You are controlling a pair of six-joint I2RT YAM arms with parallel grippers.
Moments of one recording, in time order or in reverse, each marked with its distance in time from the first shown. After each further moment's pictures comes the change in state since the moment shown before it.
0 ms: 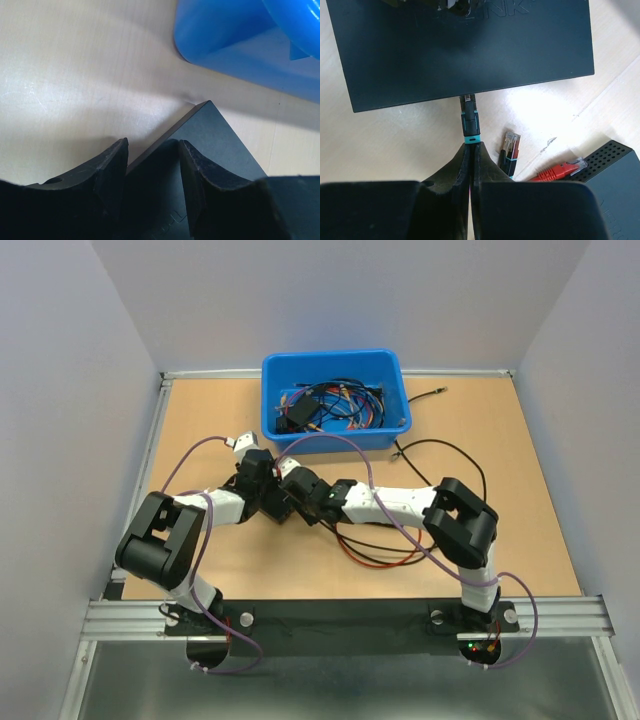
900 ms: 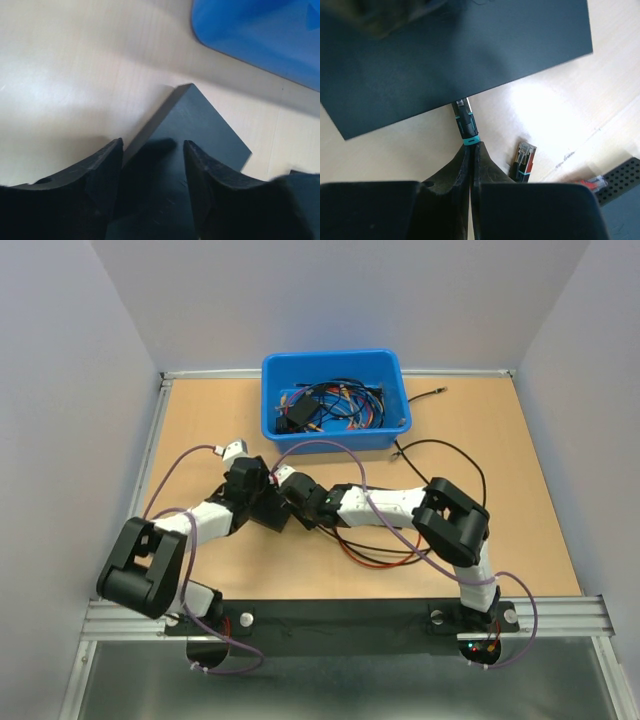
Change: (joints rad) left arm 0.029 -0.148 -0.091 -0.051 0.029 -0.011; right arm 0.002 0.052 -0.017 0.056 -0.014 -0.035
